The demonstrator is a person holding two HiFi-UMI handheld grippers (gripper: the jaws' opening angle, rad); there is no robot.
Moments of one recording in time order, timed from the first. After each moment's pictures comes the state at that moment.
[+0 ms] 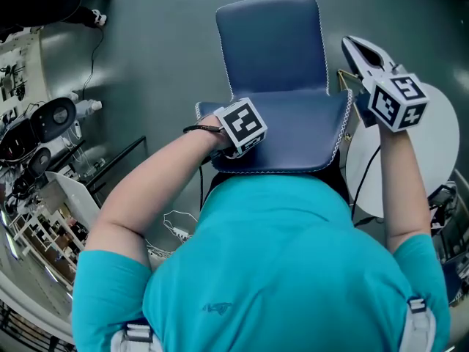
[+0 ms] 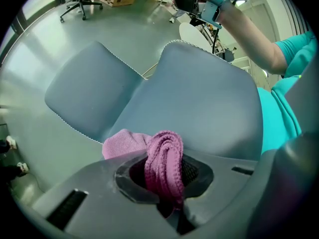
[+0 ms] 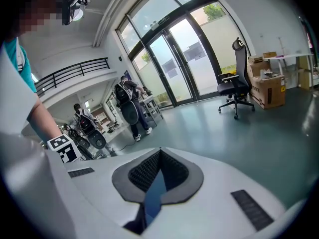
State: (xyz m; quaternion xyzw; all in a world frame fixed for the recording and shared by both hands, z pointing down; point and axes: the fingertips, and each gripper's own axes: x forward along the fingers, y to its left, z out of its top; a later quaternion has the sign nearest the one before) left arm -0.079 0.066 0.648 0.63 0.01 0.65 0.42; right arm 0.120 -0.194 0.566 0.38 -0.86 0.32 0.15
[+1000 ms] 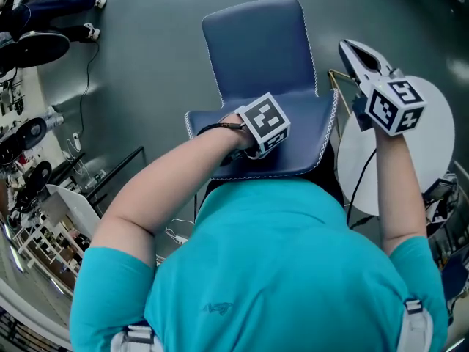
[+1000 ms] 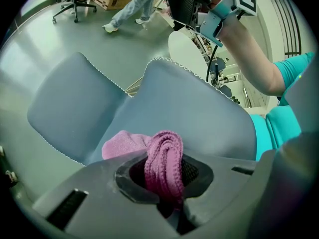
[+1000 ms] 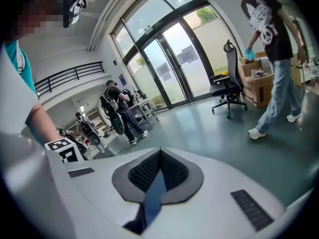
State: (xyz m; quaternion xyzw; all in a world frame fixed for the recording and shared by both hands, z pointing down) left arm 0.017 0.052 0.649 0.65 0.04 0.61 0.44; right arm 0.160 -0.190 0.567 0.40 -0.84 0.33 0.13
